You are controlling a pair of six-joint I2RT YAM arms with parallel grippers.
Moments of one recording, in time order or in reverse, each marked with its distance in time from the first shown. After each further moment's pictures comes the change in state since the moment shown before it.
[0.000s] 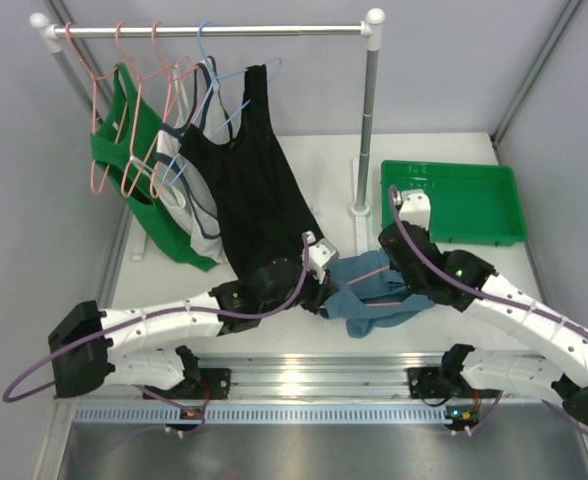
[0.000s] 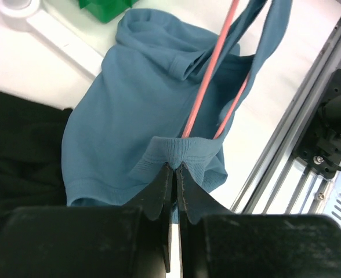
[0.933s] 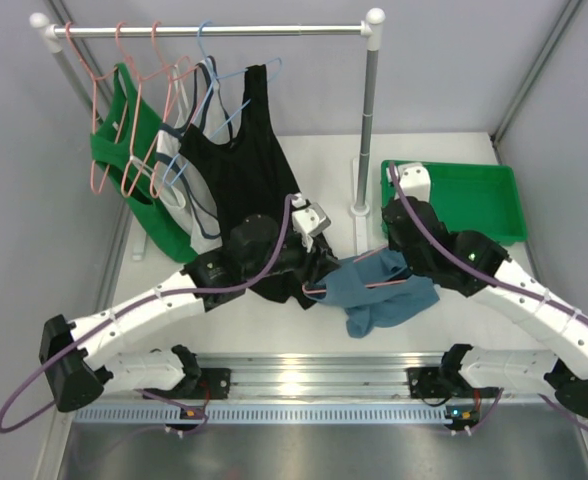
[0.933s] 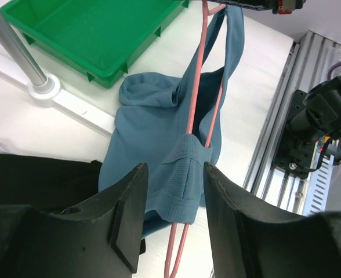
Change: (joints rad) left arm 0.172 -0.037 0.264 -0.206 0.286 0.158; right arm 0.019 0.081 0.262 -0.068 0.002 -0.113
